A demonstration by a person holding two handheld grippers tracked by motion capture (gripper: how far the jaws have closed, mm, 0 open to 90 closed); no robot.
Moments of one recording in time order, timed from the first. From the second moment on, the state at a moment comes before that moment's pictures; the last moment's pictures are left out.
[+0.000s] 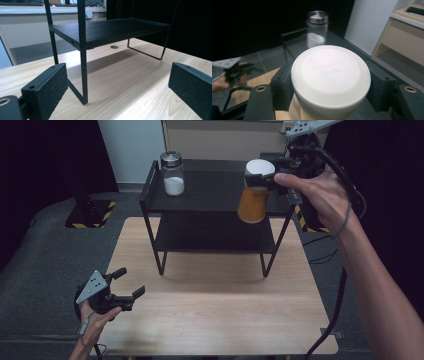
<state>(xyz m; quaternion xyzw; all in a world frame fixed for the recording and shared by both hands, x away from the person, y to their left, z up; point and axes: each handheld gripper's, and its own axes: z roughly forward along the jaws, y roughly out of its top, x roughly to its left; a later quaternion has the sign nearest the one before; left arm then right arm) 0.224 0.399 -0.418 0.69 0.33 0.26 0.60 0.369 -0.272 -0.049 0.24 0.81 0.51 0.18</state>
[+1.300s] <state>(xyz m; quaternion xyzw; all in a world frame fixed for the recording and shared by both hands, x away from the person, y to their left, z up) 0.233 0.405 -0.424 0.68 0.34 0.25 0.60 0.458 -0.257 -0.061 0.36 0.77 0.46 0.23</state>
